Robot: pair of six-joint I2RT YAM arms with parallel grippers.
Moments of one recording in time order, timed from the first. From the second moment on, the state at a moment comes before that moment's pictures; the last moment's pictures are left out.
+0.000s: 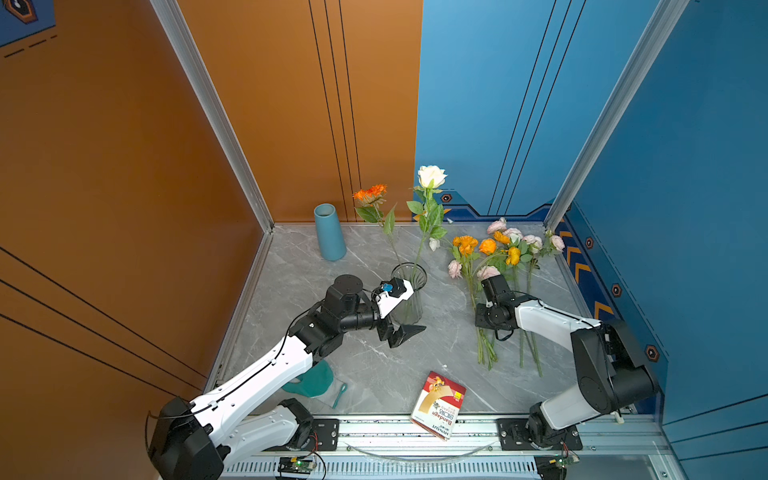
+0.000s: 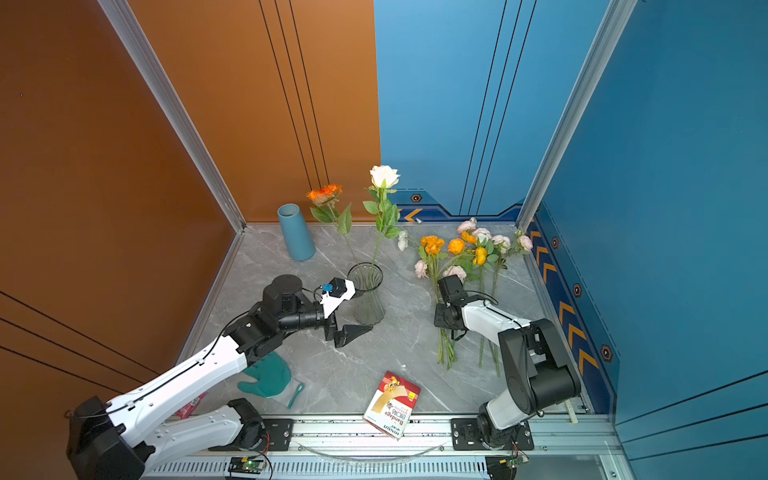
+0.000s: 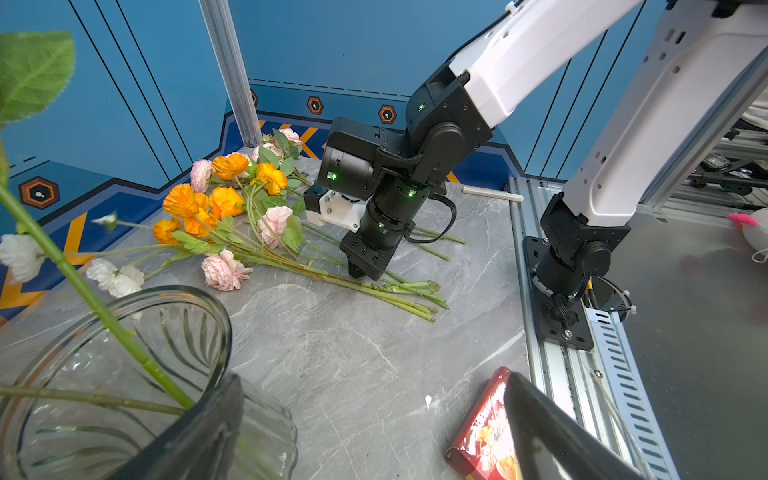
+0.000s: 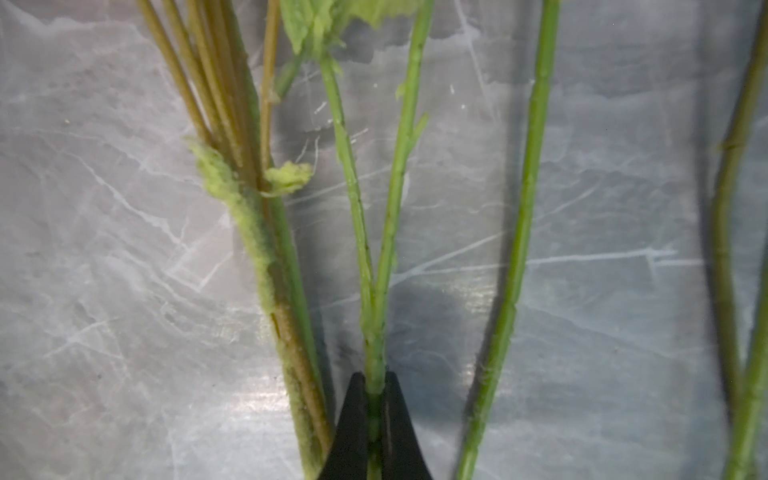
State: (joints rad) left arm -0.67 1.07 0.80 -0.06 0.58 0.18; right arm 0.29 1.55 0.78 -0.41 0.10 0.42
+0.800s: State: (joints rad) left arm -0.68 1.05 0.80 -0.08 0.58 0.18; right arm 0.39 1.47 1.29 -1.08 0.55 0.25
